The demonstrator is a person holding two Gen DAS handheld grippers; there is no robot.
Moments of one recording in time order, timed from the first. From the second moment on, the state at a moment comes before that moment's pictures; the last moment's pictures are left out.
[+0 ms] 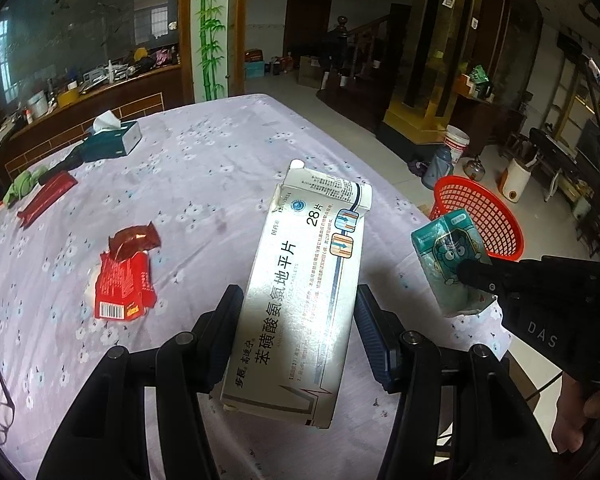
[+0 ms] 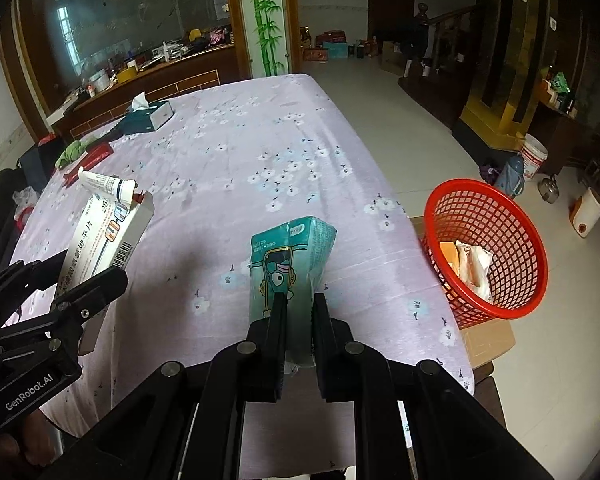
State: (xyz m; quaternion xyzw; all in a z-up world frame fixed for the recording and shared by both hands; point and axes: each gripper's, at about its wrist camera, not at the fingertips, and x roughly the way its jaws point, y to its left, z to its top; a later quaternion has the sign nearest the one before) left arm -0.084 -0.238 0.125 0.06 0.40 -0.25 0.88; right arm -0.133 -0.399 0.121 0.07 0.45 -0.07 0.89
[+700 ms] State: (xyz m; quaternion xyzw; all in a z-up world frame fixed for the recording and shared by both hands) left arm -0.088 -0.266 0.133 0.08 0.39 -0.26 0.88; right arm -0.146 -0.433 0.127 0.11 0.44 -0.07 0.89
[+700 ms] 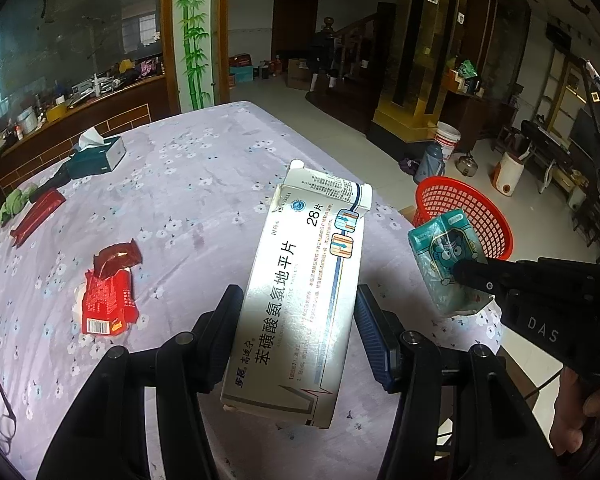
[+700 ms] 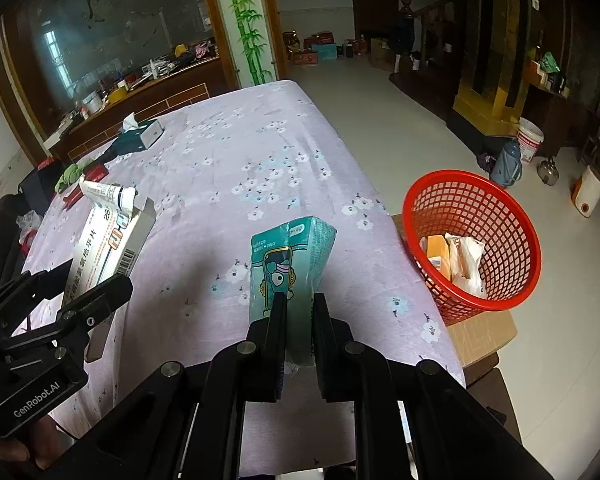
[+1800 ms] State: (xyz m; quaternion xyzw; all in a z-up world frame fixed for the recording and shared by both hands) left arm -0.051 -0.498 0.135 0.11 0.42 -0.42 0.80; right arm -0.169 -0.657 0.142 0.26 0.39 -0.20 0.86
